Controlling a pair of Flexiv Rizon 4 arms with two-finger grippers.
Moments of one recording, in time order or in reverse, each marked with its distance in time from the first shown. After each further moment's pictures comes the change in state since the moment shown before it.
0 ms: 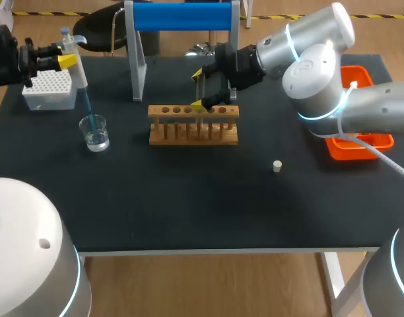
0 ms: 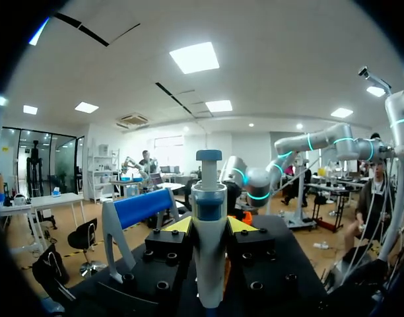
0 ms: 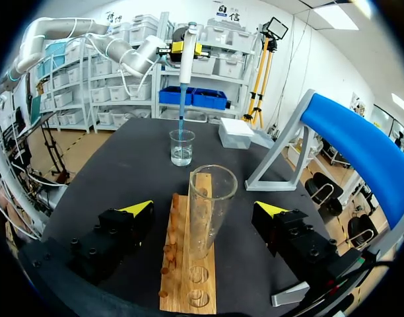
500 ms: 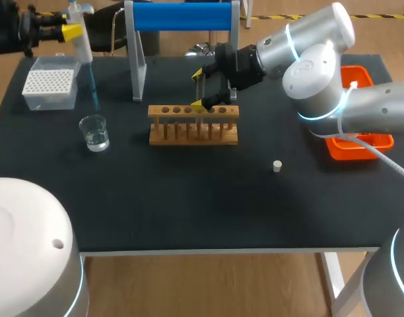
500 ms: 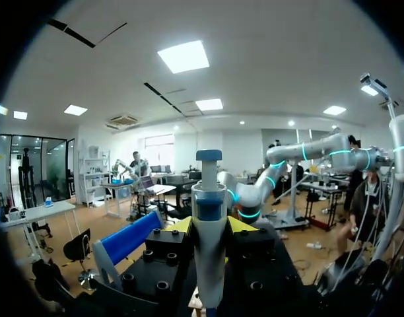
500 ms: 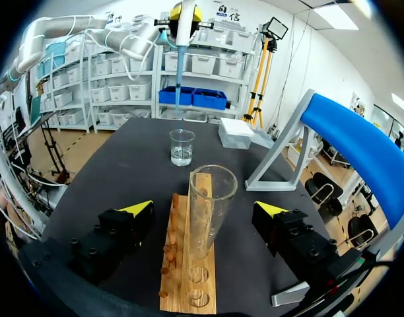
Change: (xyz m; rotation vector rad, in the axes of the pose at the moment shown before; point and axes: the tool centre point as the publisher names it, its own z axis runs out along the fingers) left arm 0.020 -0.082 0.036 -0.021 0.062 0.016; right arm 0.000 0.000 0.000 0.000 0.000 0.000
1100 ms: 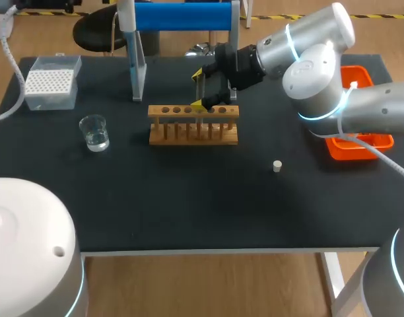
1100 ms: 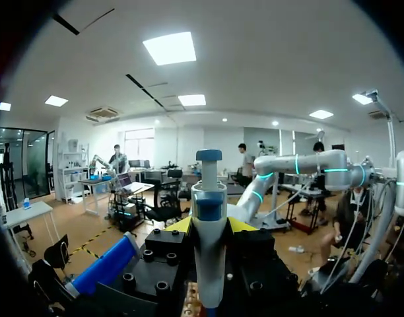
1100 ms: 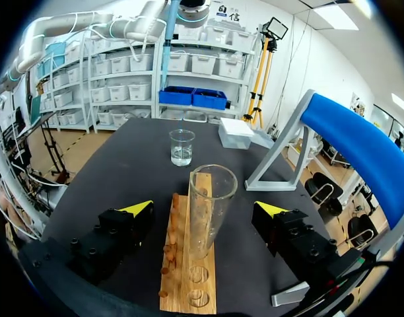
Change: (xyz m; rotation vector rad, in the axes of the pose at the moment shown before) left arm 0.014 -0.064 0.097 -0.037 0.142 -0.035; right arm 0.000 0.000 0.000 0.000 0.000 0.000
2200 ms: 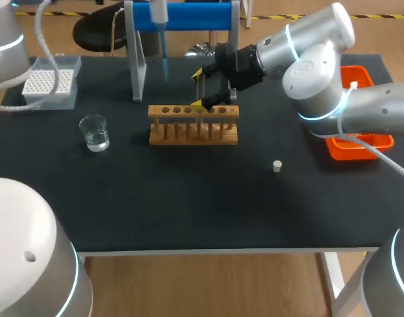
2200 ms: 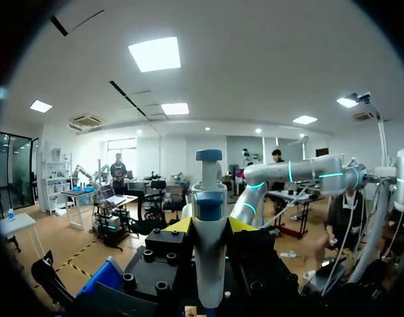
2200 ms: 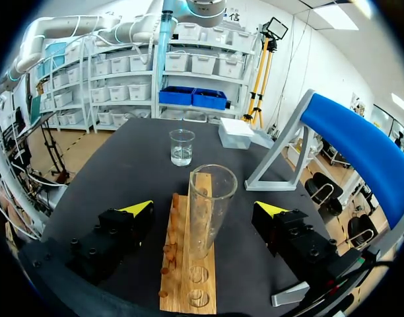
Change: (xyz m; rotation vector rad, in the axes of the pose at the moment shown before) left arm -0.007 -0.015 0.066 0.066 0.126 0.026; right arm 0.000 0.000 0.000 0.000 0.000 0.000
